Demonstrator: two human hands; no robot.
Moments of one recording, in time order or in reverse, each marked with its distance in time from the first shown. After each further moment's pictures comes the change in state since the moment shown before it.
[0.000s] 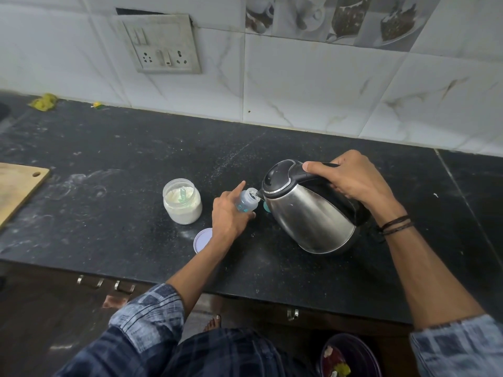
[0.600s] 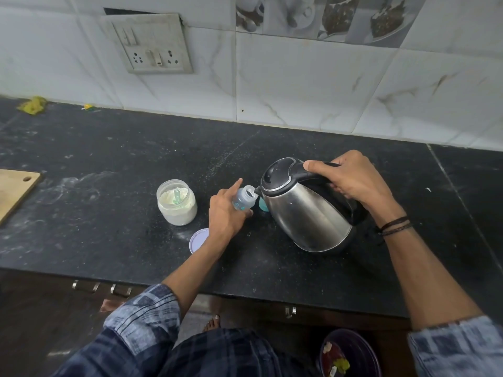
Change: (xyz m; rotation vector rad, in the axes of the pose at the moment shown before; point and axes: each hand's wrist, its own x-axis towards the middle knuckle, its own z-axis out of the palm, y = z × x) left_hand -0.001 0.007 -0.002 -0.028 0.001 0.022; right_hand -0.004 0.011 -0.003 0.077 0.006 0.032
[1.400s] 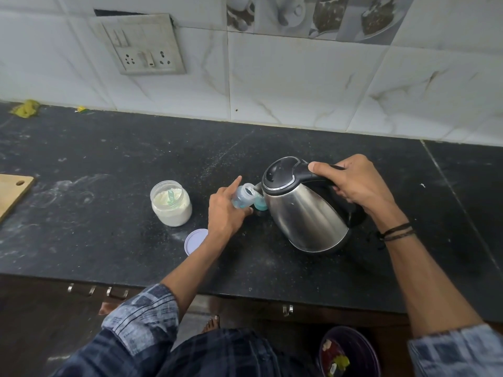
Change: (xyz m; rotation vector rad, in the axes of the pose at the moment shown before) left_hand -0.003 0.010 0.006 -0.033 0.008 0.023; right_hand -0.003 0.027 -0.003 0.128 0.031 0.016
